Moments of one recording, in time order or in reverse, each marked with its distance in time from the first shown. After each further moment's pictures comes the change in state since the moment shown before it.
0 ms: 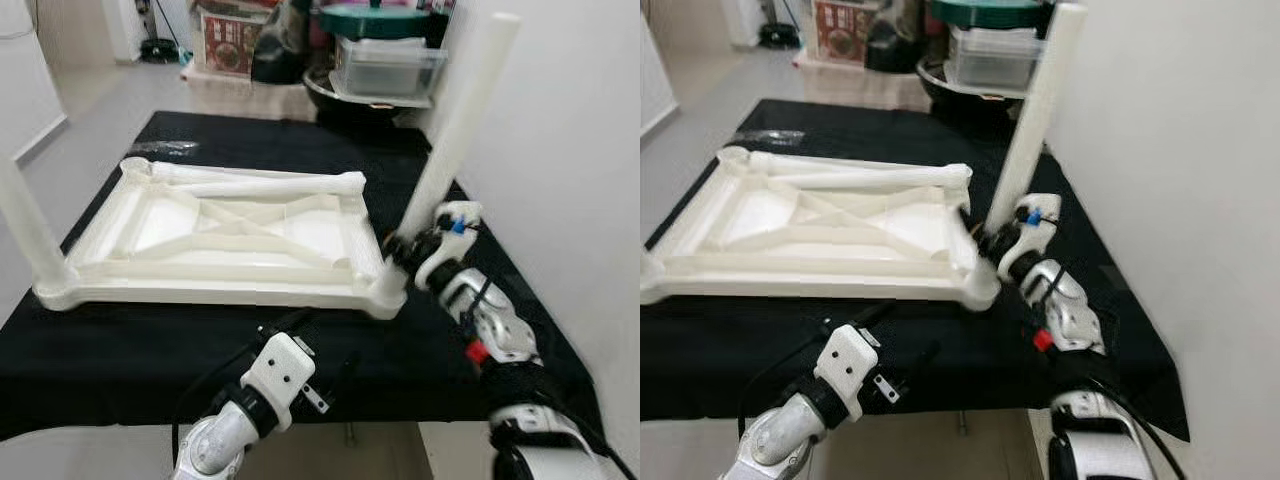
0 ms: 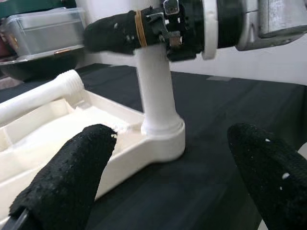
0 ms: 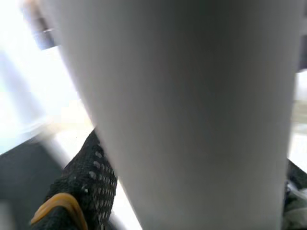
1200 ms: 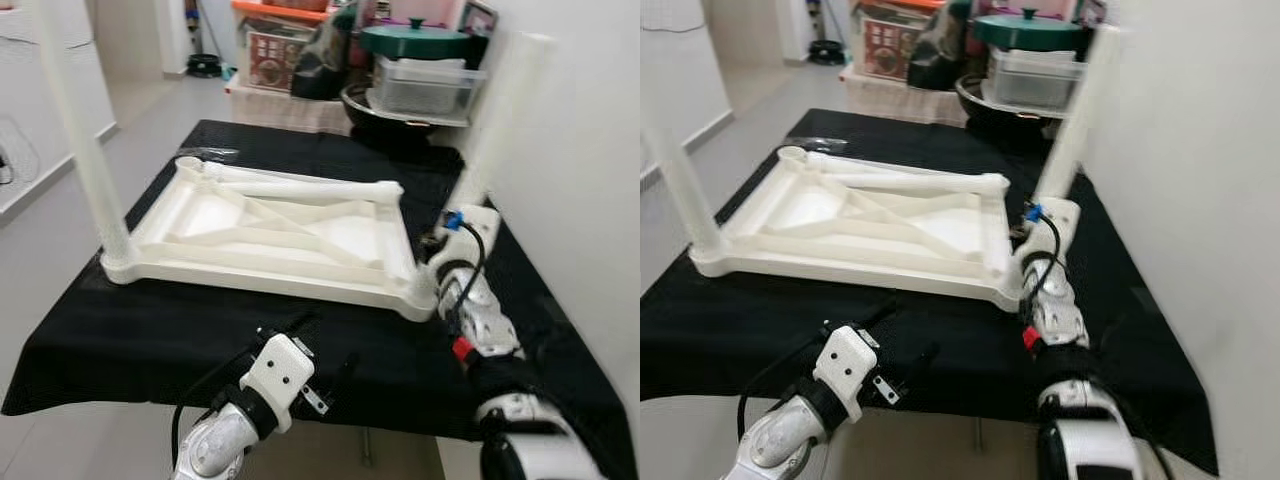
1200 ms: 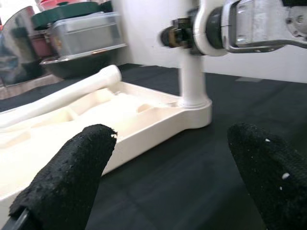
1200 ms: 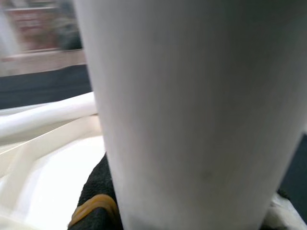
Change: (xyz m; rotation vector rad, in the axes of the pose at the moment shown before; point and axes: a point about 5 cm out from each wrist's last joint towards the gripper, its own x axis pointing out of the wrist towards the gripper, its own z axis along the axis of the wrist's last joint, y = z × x) left arm 0.000 0.001 0.000 0.002 -0.001 0.005; right arm -0.026 -0.053 -0.002 -0.028 -0.114 -1.277
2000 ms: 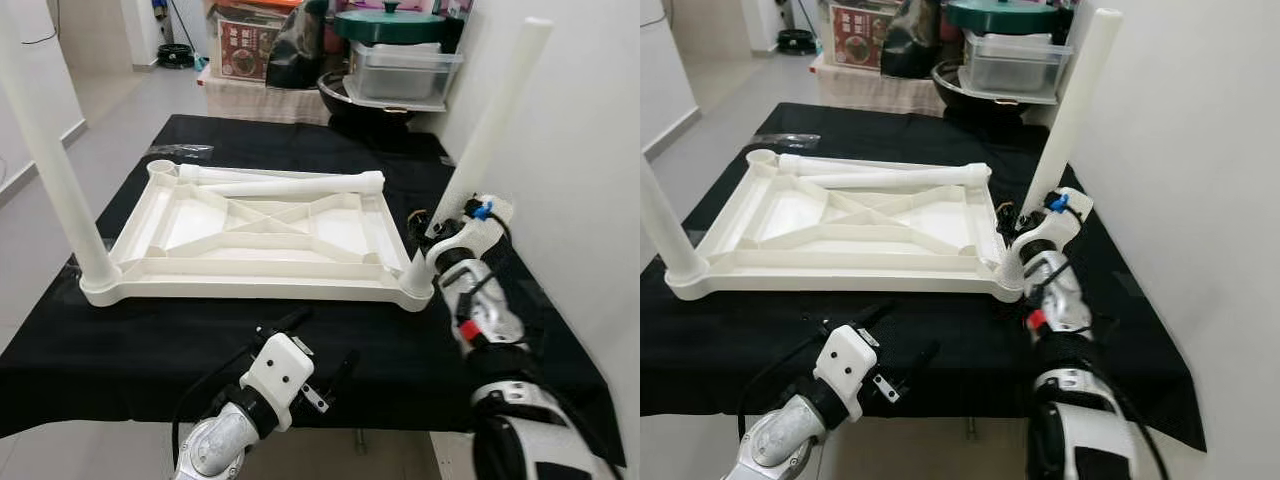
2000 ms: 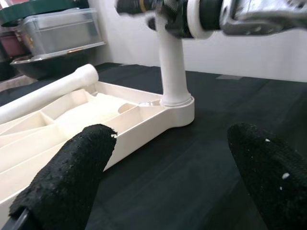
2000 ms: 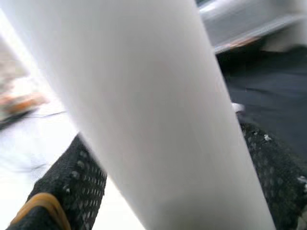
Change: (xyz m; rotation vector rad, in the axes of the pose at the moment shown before) left arm 0.000 0.000 0.000 0.002 -0.001 0.001; right arm 0.003 0.017 0.033 0.337 -0.060 0.724
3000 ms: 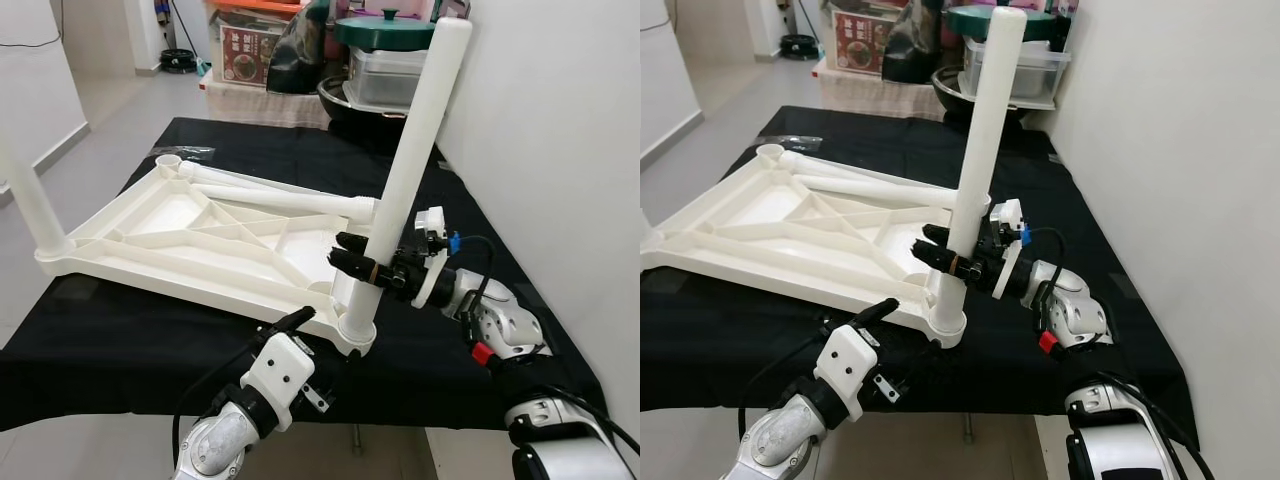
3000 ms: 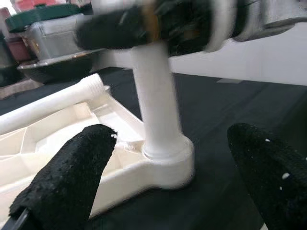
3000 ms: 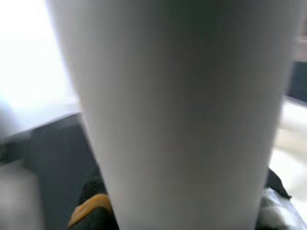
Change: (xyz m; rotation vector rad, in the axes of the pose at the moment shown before) left arm 0.001 0.000 0.001 0.003 -0.005 -0.001; right arm -0.002 0.021 -0.021 -0.261 0.300 0.408
